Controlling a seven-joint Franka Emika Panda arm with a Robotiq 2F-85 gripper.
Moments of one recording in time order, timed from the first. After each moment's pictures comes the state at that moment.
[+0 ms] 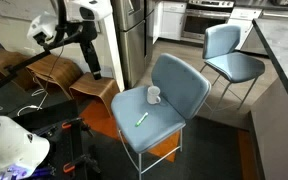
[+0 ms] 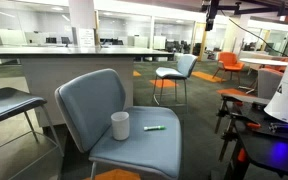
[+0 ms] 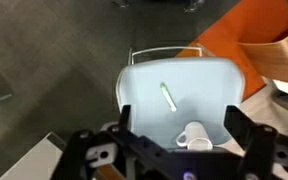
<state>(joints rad) -0.02 -0.61 0.01 -2.51 -0.02 1.91 -0.03</state>
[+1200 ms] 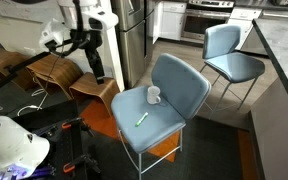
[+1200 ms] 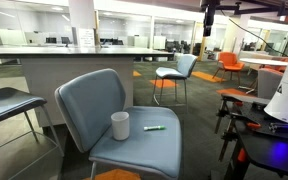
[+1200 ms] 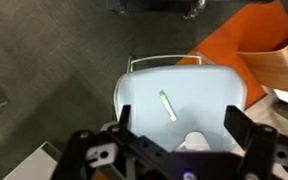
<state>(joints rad) -0.01 -0.54 0.01 -2.51 -0.02 1.92 -0.04</state>
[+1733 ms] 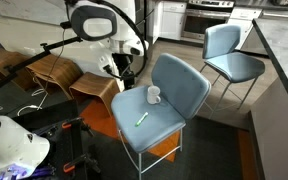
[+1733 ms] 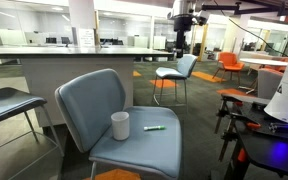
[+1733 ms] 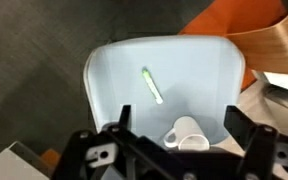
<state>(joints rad) 0.03 -0.11 0.01 -2.38 0.08 2.24 -0.04</state>
